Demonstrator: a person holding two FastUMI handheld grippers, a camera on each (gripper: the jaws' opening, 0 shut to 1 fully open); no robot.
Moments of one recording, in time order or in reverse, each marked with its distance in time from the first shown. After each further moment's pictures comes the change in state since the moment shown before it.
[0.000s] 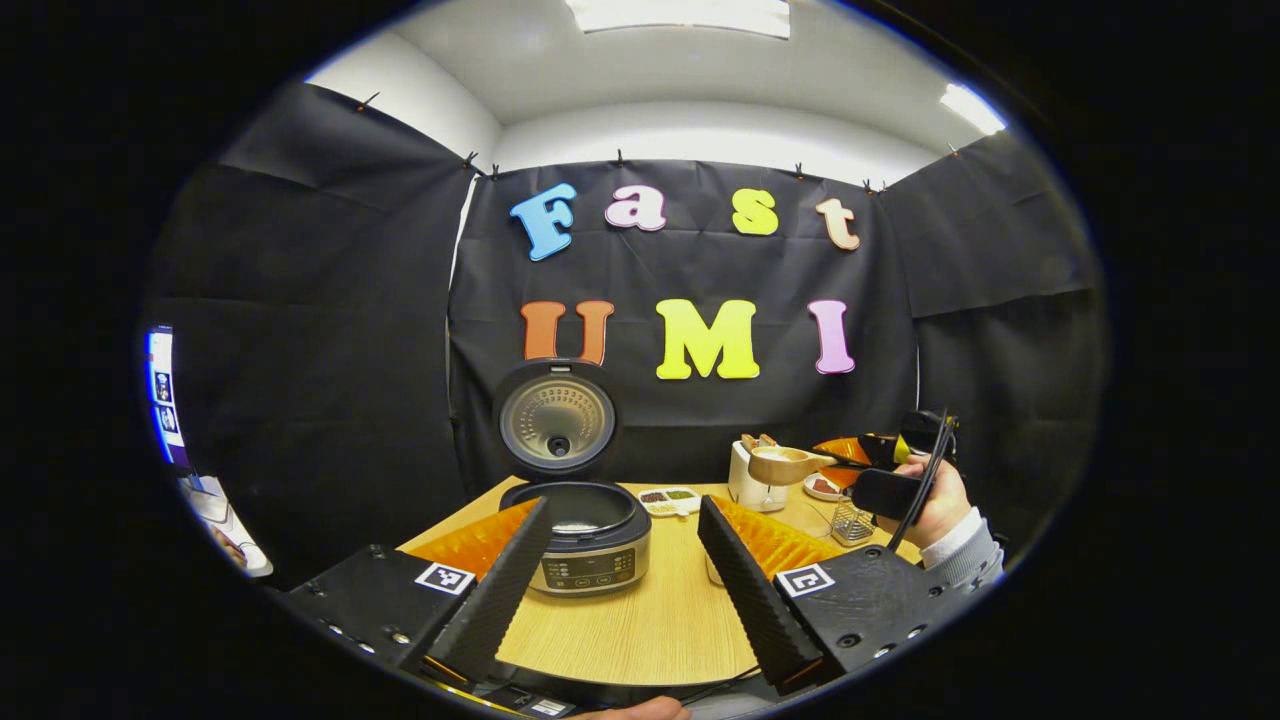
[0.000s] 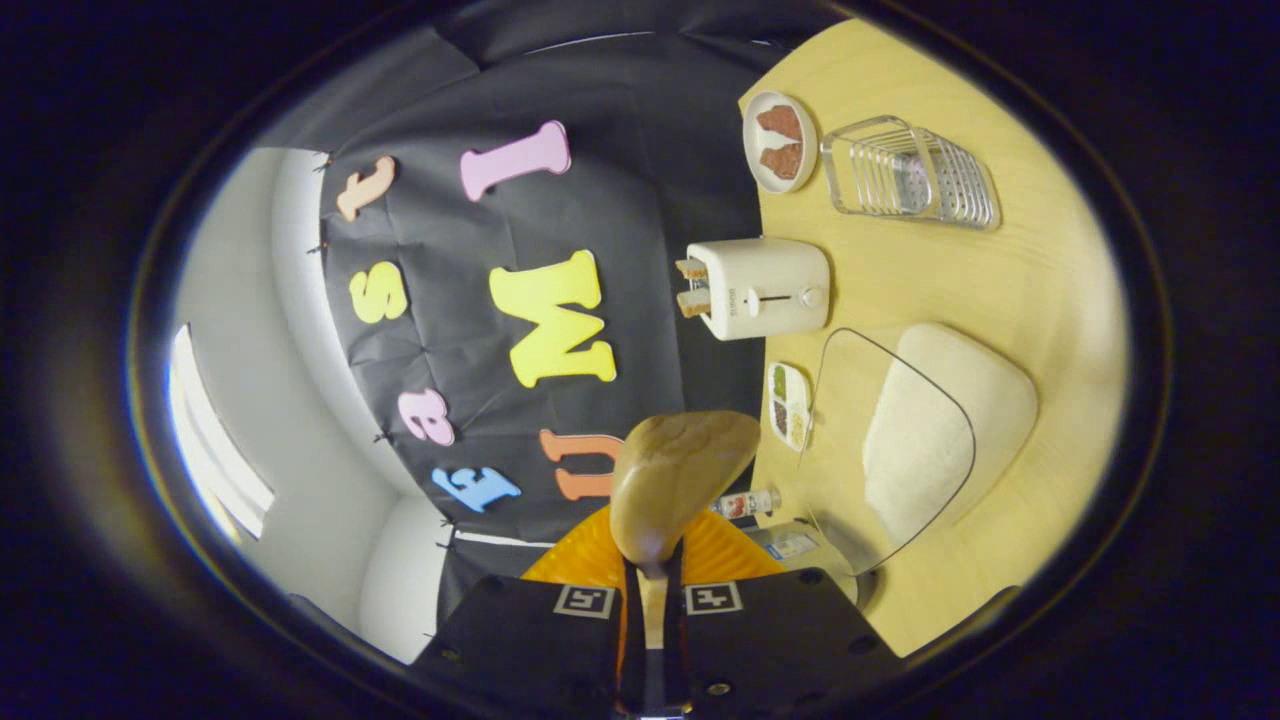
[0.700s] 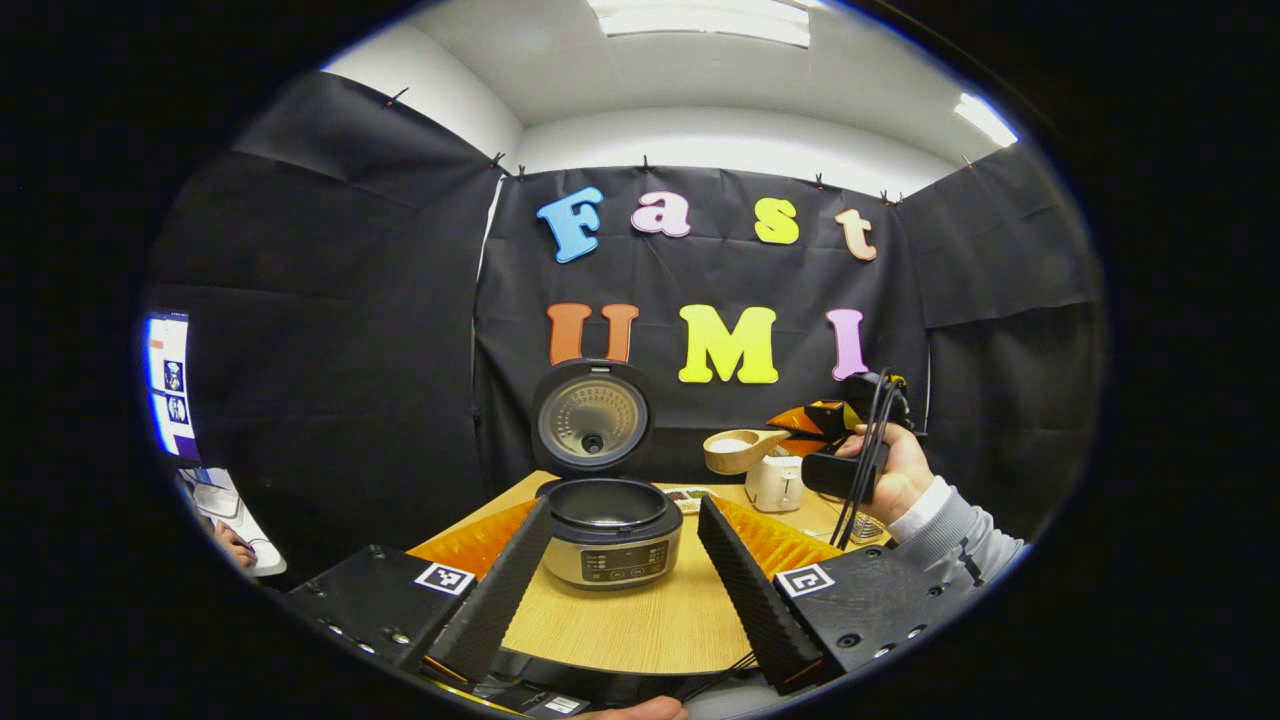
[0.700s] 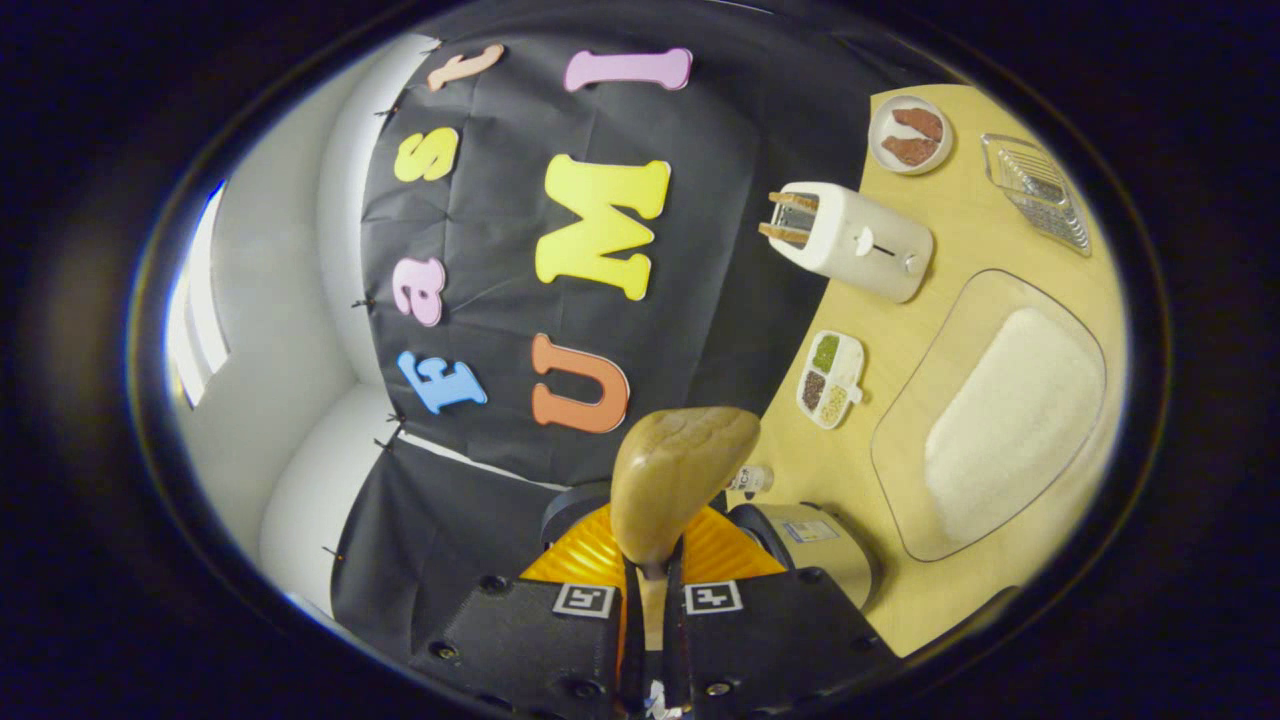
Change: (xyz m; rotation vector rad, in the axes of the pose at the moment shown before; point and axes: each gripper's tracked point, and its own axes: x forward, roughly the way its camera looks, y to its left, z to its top) left arm -0.028 0.047 -0.004 -0.040 -0.003 0.037; right arm 0.077 0.032 -0.116 -0.317 0.145 -0.033
